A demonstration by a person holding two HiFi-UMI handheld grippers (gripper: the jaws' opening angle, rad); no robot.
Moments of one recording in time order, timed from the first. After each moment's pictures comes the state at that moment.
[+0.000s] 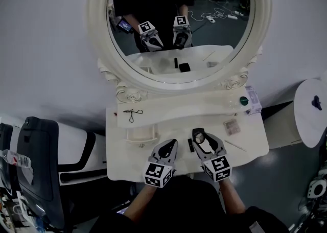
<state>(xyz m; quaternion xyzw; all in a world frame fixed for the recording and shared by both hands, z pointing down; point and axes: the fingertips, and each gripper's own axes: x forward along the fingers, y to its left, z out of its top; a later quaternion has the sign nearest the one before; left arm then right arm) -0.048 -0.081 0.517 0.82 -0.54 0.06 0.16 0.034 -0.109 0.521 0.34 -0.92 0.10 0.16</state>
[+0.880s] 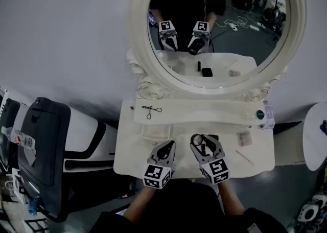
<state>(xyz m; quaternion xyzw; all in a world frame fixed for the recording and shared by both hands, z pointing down) -0.123 -0.062 0.520 0.76 -0.62 0.05 0.17 -0.047 -0.100 0.512 0.25 -0.95 0.07 0.17</state>
